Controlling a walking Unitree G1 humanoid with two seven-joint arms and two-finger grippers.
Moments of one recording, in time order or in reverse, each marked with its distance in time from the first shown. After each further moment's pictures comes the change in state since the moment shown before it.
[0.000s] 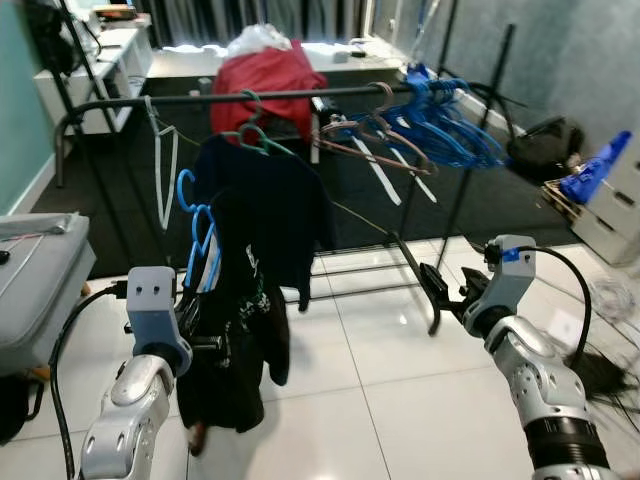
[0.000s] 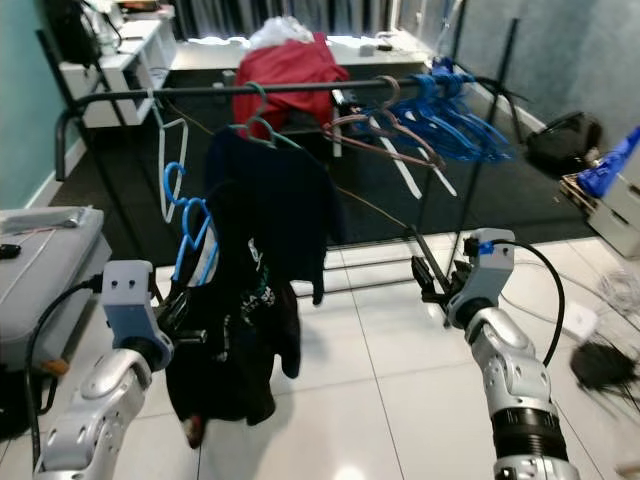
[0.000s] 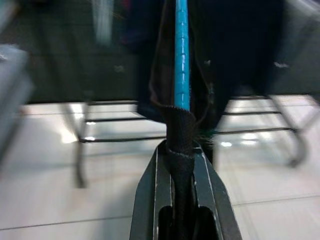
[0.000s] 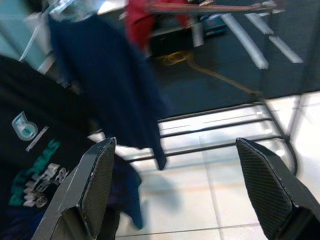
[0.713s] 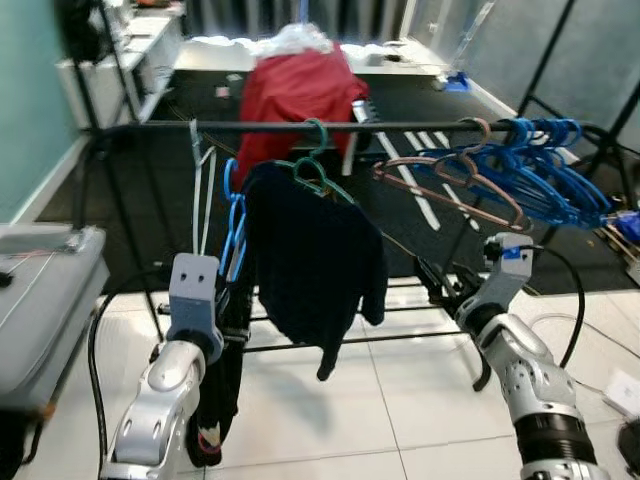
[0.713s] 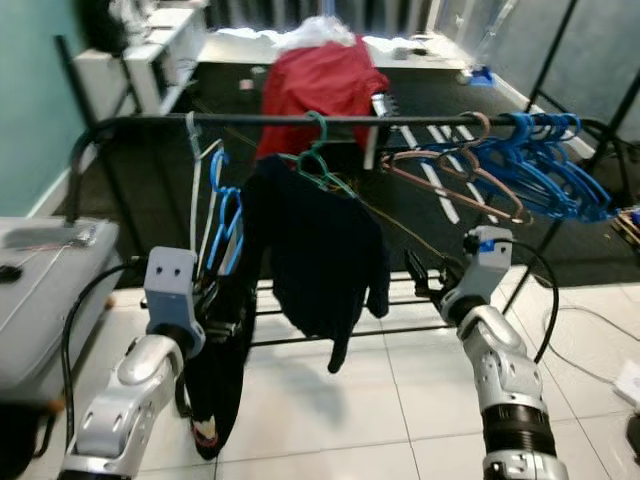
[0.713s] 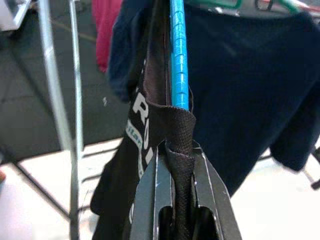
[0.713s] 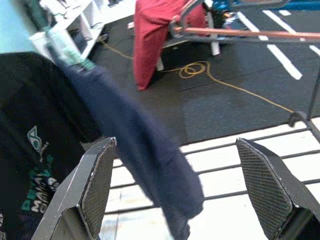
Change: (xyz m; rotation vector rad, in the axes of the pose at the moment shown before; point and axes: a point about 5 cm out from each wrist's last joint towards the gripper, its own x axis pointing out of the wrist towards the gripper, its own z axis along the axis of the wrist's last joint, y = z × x) left arm 0.006 -0.052 0.012 0.068 -0.048 -0.163; right arm 0.001 -0.004 0.003 0.079 -0.035 -0.025
